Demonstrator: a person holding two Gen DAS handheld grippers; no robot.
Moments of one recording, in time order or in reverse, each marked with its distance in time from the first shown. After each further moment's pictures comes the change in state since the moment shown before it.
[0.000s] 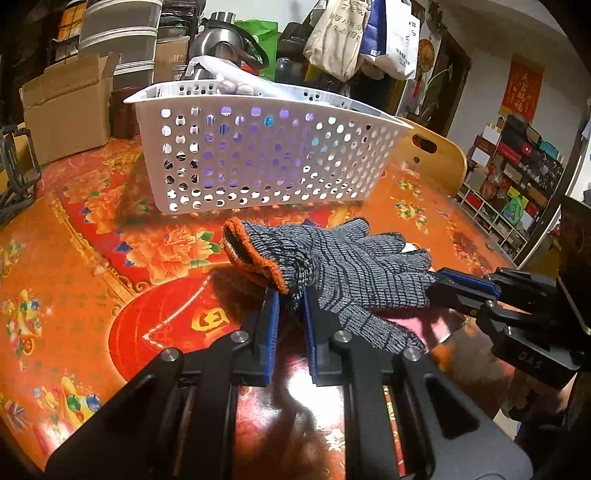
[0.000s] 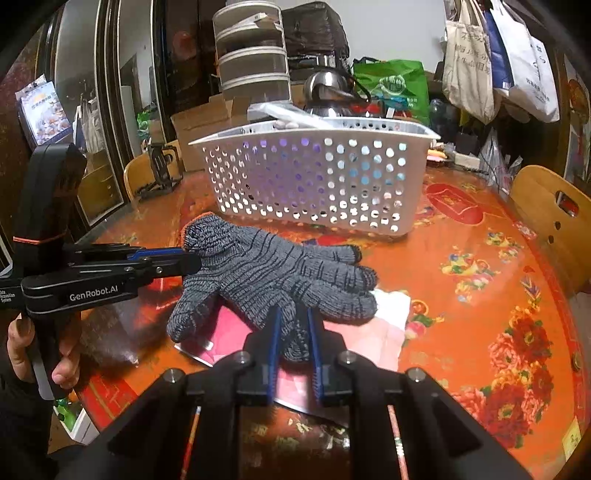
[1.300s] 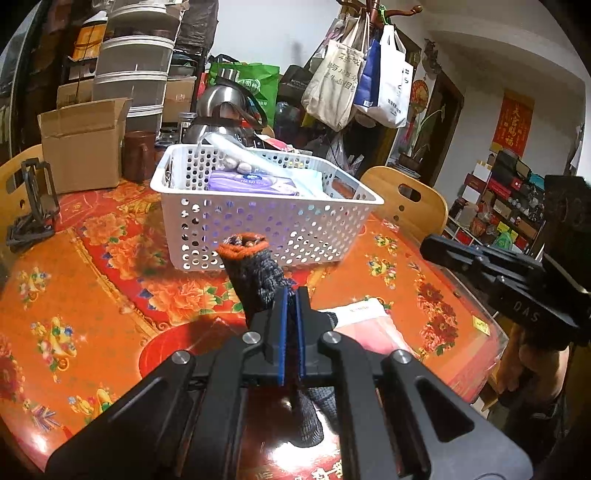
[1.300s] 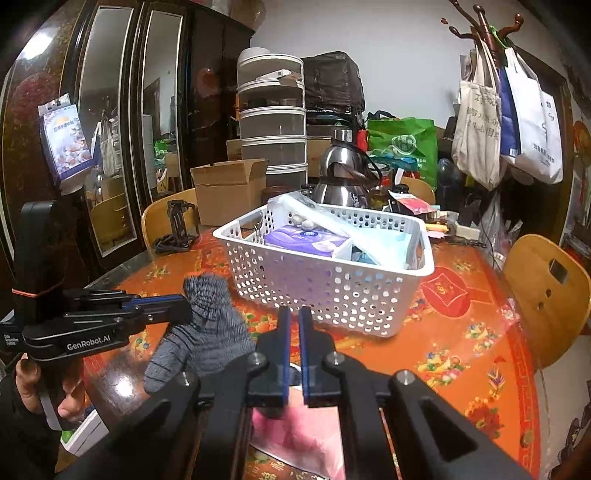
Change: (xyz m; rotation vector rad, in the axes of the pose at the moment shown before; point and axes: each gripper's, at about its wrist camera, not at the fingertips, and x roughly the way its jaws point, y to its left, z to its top) left arm -0.082 -0.016 0.029 -0.042 -0.147 -0.020; right arm -0.055 0.012 0.078 -0.072 -0.154 0.019
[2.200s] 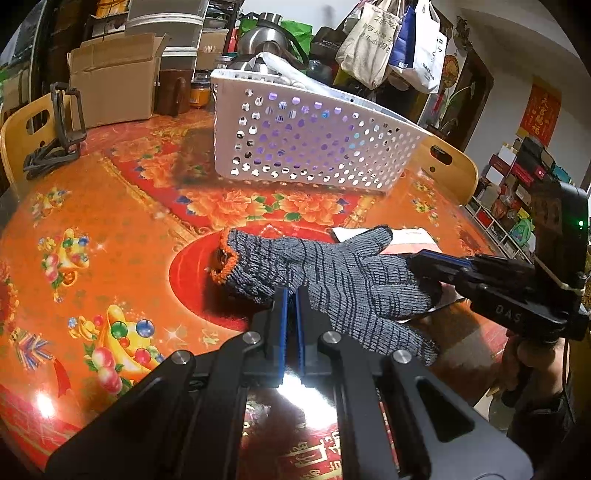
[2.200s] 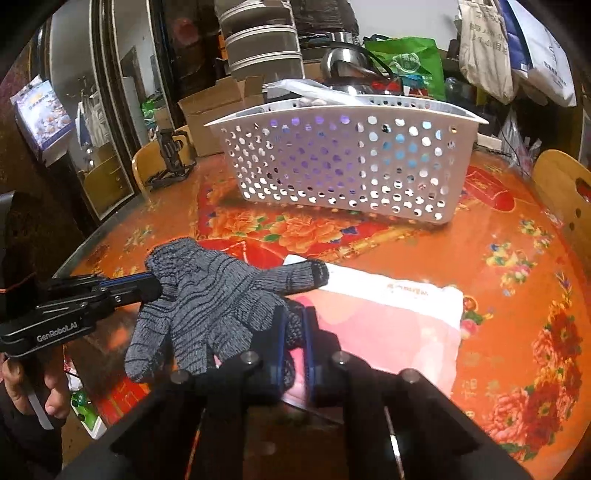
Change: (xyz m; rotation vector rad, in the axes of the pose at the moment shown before) left arm 0.017 0.045 -0.071 -0.065 0.140 0.082; right arm 0.069 0.017 -0.077 0.110 0.237 0.052
